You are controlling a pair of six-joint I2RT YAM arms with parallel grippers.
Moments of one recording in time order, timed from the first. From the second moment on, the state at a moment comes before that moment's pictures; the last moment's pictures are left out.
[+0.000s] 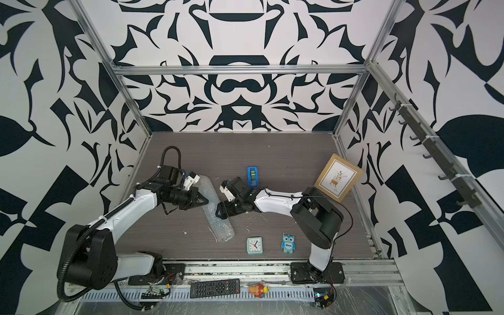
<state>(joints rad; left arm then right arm) -0.23 1.32 0.80 -0.63 0.79 -0.37 0.89 1.78 1.05 -0.21 -0.37 0.52</state>
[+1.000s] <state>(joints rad) -0.29 1.39 0.83 -0.43 0.91 -0.51 0.89 1.78 1.02 -0.15 -0.36 0.52</state>
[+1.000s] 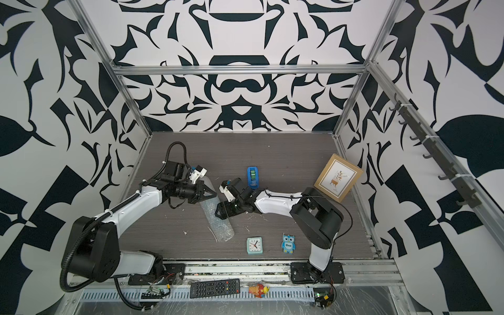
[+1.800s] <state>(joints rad) -0.26 1.45 0.77 -0.37 0.92 -0.50 0.89 1.77 1.00 -0.12 -0.35 0.52</state>
